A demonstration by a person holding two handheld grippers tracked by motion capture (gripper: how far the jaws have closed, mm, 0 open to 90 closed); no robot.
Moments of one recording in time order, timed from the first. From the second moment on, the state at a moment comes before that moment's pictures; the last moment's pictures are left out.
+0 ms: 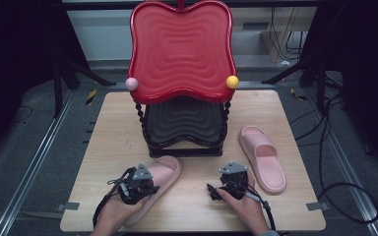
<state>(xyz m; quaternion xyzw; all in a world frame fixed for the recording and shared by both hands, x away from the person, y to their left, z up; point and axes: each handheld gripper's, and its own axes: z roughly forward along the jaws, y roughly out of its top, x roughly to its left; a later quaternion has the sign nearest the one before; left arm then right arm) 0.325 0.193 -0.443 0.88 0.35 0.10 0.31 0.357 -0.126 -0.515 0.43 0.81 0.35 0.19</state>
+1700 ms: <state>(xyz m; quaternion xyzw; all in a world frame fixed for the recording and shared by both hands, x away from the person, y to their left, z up) 0.367 0.112 -0.354 0.75 0.37 0.25 0.48 0.356 -0.126 -0.515 0.43 0.81 0.35 0.19</state>
